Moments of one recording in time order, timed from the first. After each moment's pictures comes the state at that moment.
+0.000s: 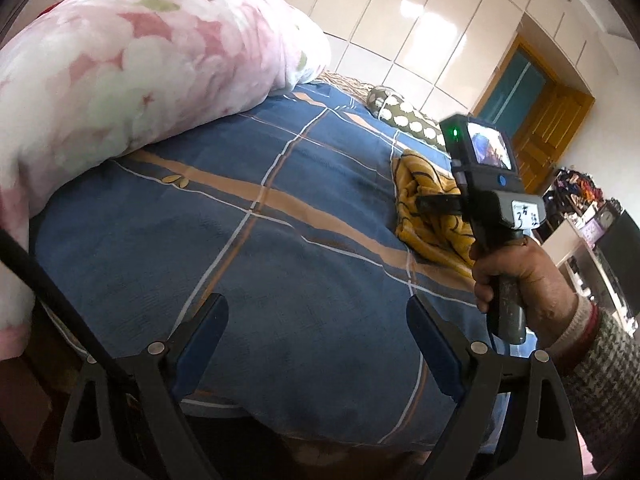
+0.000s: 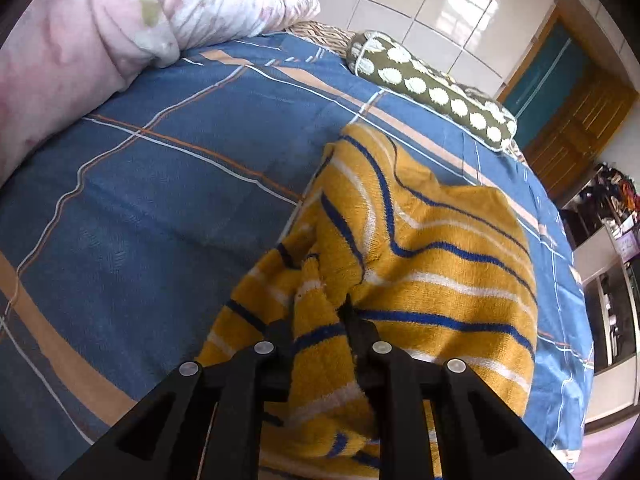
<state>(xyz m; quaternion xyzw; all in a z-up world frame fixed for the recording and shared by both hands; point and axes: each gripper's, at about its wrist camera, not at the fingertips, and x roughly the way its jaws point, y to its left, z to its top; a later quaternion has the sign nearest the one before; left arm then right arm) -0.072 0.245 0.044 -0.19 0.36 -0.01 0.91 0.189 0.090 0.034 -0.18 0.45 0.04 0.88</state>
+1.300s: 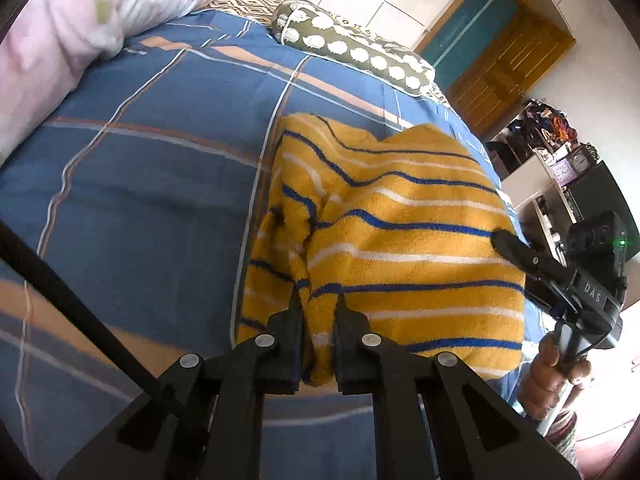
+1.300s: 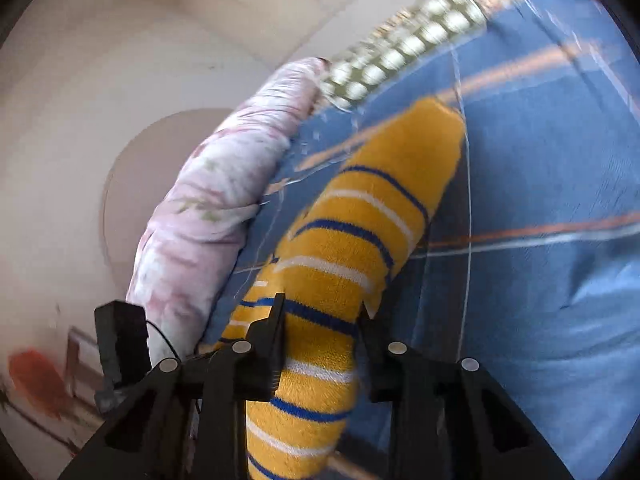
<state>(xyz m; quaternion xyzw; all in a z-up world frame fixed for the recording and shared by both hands) 0.136 0.109 0.049 -0.16 0.49 -0.13 0.85 0.167 -0.190 0.070 0.26 0.41 0.29 0.82</state>
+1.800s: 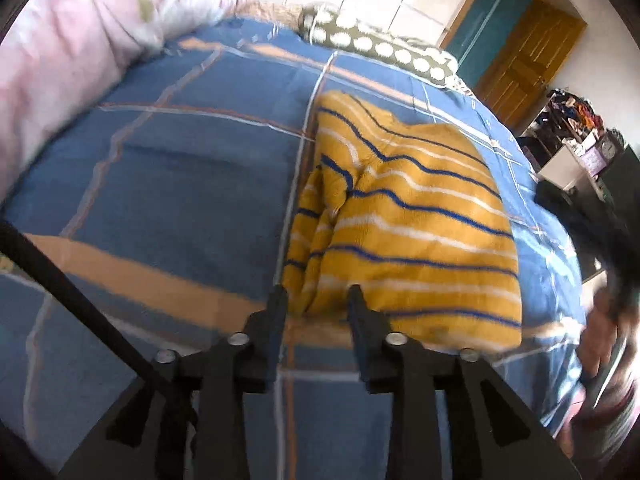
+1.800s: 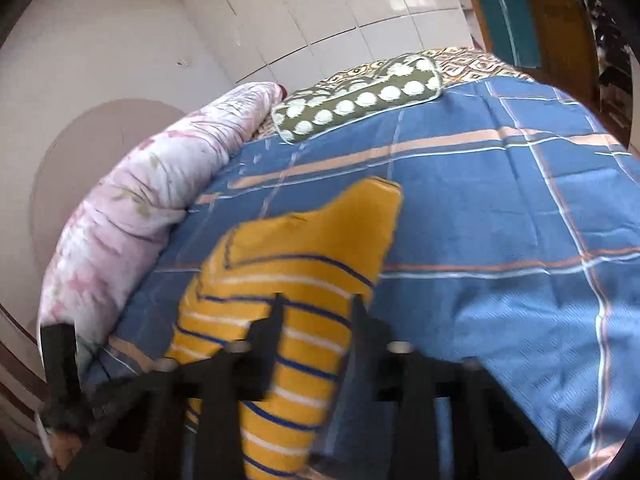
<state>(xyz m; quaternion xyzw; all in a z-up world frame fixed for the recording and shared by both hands) 0.089 0.115 0.035 -0.11 0.47 -0.07 0.88 0.155 -0.189 0.091 0.18 0.39 0.18 0.89</state>
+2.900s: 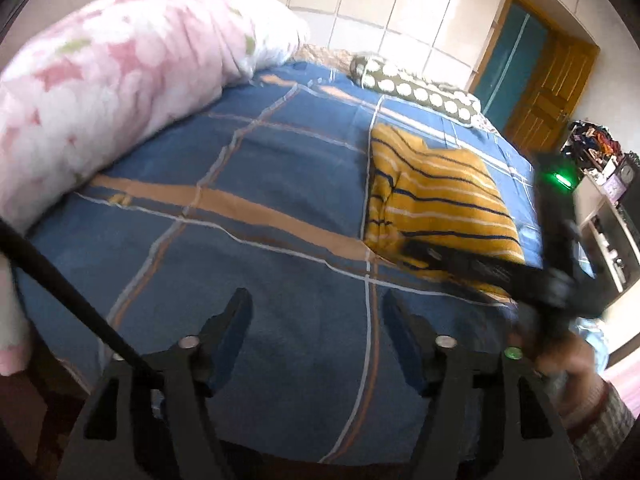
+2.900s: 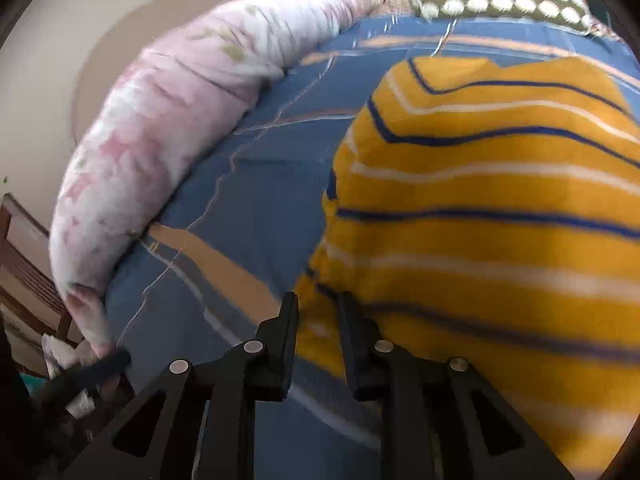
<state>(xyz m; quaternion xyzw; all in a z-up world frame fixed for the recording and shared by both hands) -0.033 0.163 0.060 -0.11 0.40 0.01 0.91 0.102 -0.025 0.022 0.10 0.47 0.31 0.82</state>
